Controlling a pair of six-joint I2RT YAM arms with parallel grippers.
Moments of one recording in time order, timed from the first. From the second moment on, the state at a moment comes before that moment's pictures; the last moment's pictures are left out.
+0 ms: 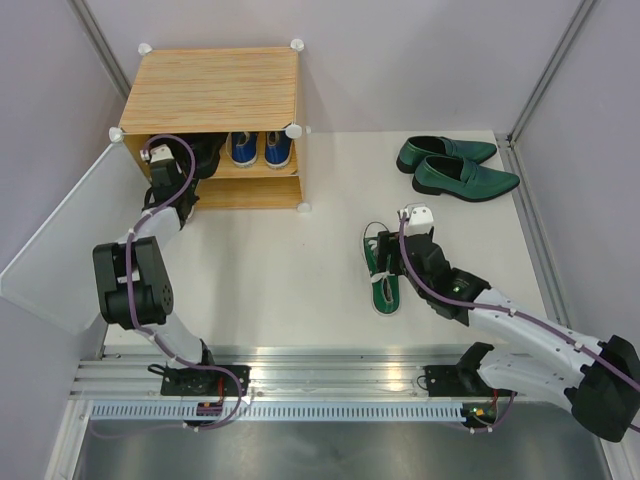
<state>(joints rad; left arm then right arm) 0.17 1.70 1.09 0.06 -0.17 -0.21 0.77 1.00 0.63 -0.13 0.45 0.38</state>
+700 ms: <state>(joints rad) 0.22 1.38 0.75 0.03 -0.24 -0.79 0.77 0.97 0.63 -0.13 0.42 0.38</state>
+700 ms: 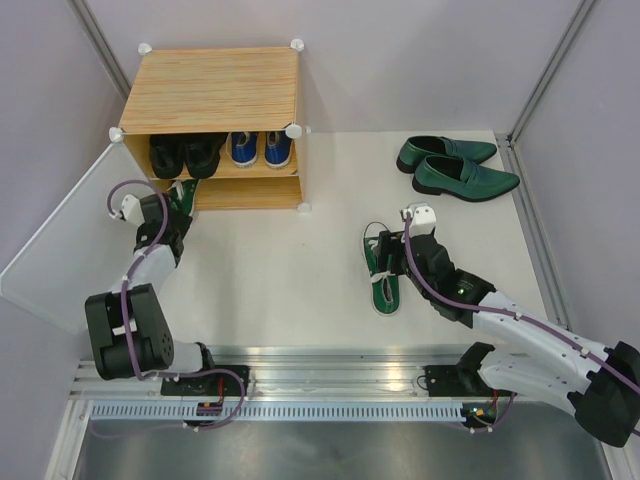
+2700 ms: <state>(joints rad) 0.32 1.80 0.91 0.17 -0.11 -1.15 0.77 1.06 0.64 -0.12 0.45 0.36</state>
